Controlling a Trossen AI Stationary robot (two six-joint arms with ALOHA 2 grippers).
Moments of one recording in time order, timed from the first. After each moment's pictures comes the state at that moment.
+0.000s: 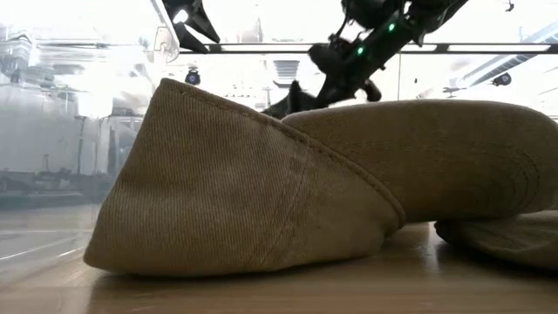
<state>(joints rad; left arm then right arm) 0.17 1.01 1.03 -0.40 -0.54 -0.39 -0.31 1.46 1.01 -0.06 0.37 0.37</state>
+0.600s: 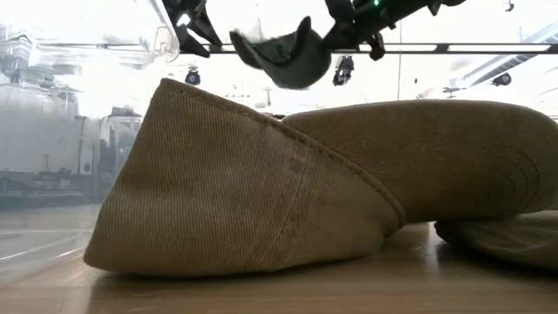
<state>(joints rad) 0.17 1.03 1.03 -0.41 -0.54 -0.39 -0.27 1.28 1.01 0.12 0.41 0.20</state>
